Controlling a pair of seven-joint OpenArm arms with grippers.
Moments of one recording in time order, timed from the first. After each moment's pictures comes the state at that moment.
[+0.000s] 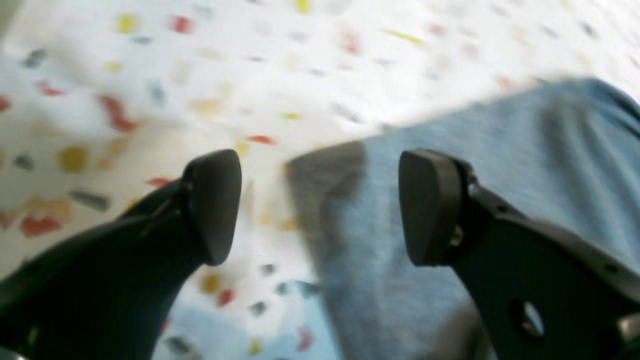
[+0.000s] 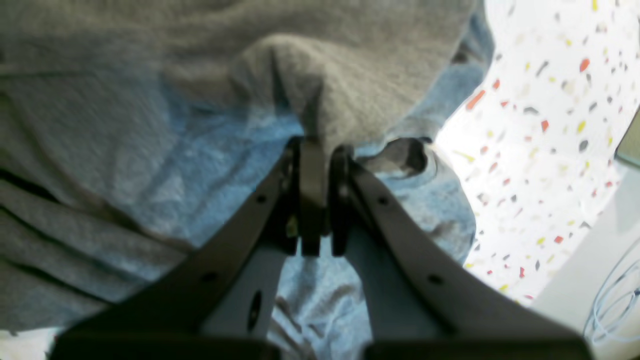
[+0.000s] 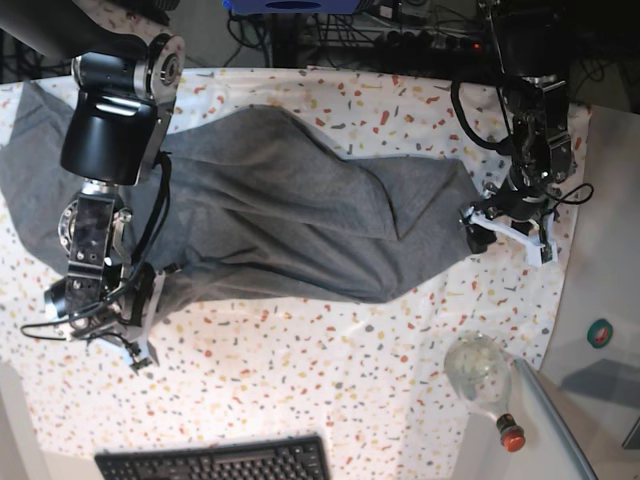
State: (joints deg) left arm 0.9 -11.9 -17.7 64.1 -17.8 -10.2 22.8; right arm 20.1 -4.5 17.0 75.4 -25.3 36.9 -63.1
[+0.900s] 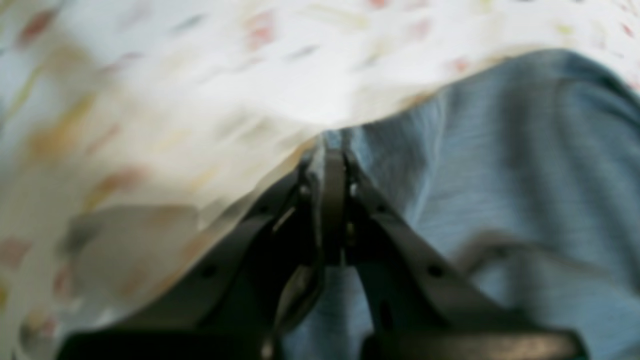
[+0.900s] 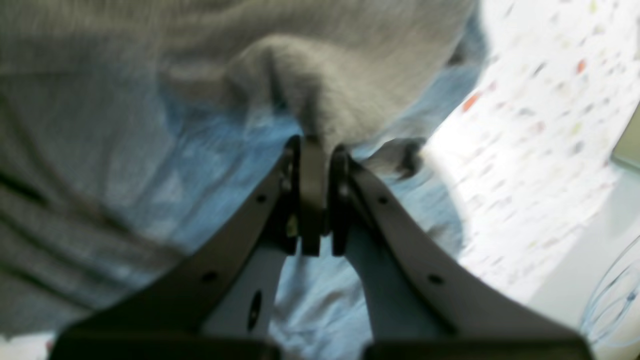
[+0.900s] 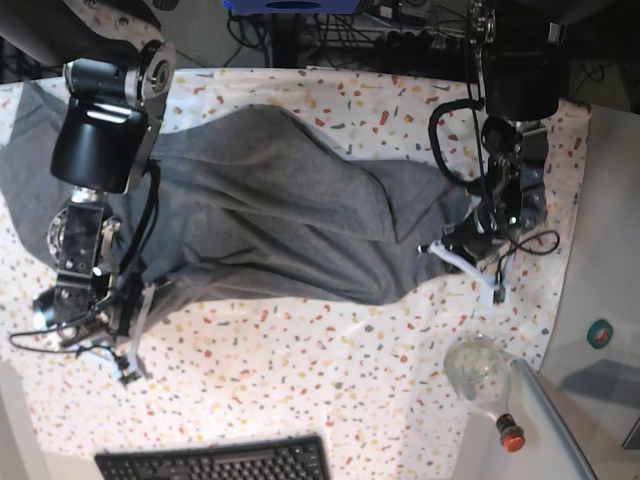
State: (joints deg) left arm -9.8 -10.7 -8.4 58.9 -17.0 -10.6 30.1; right arm 22.3 -2.2 16.9 75.0 -25.0 37.1 -61.0
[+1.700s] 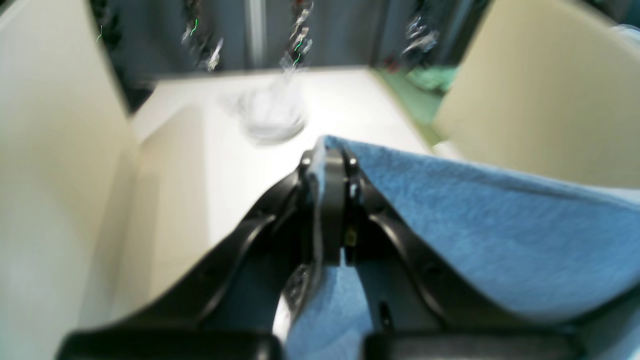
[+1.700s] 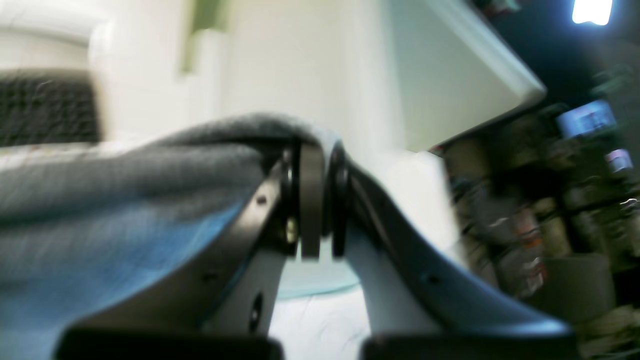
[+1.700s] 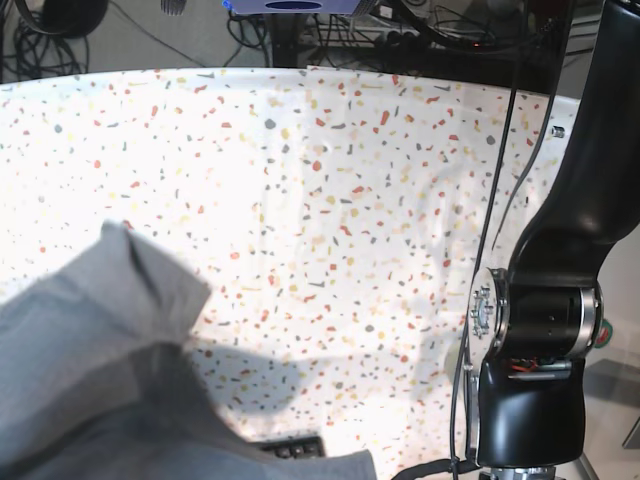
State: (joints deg) left arm -66.2 -1.0 5.5 56.1 -17.9 -10.4 38.2; right arm 69.2 28.0 14.9 64.1 -25.6 37.5 -52.9
